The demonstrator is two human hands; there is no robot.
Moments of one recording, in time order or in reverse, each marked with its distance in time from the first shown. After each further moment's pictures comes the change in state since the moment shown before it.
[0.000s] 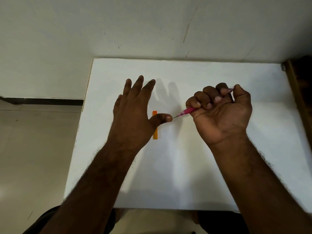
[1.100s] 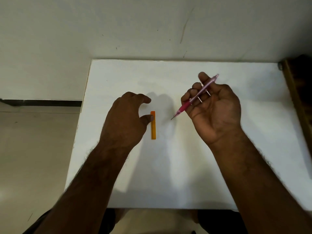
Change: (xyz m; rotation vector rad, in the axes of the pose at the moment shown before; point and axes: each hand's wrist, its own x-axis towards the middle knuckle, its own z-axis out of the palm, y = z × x) left_hand 0.002 -0.013 -0.003 0.051 0.007 -0.032; right_hand 0.007 0.000 0.003 -0.192 0.086 0.046
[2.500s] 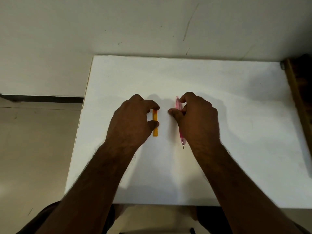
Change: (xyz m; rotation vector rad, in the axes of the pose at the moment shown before) left_hand -0.003 -0.005 0.011 0.046 -0.090 0.028; right_hand 0.004 0.038 -0.027 -2.085 0.097 -0.583
